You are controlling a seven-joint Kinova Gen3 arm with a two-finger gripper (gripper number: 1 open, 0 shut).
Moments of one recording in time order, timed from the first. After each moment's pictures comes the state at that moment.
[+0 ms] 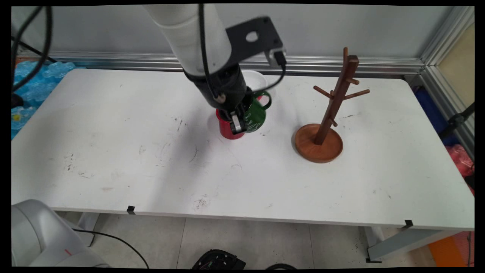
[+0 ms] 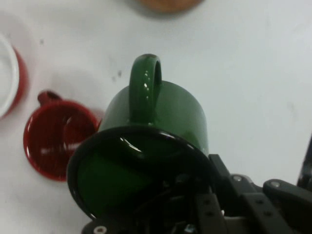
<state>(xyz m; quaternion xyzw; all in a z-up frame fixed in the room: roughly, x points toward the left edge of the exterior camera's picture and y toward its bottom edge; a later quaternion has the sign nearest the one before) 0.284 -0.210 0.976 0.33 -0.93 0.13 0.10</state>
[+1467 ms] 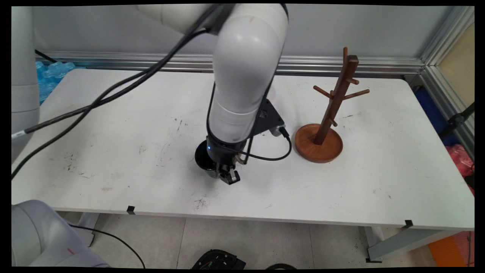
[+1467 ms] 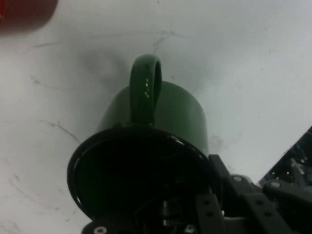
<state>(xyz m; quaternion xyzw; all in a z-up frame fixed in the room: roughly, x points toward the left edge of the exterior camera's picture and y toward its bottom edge) 0.224 -0.223 0.858 0.46 -0.88 0.06 -0.09</state>
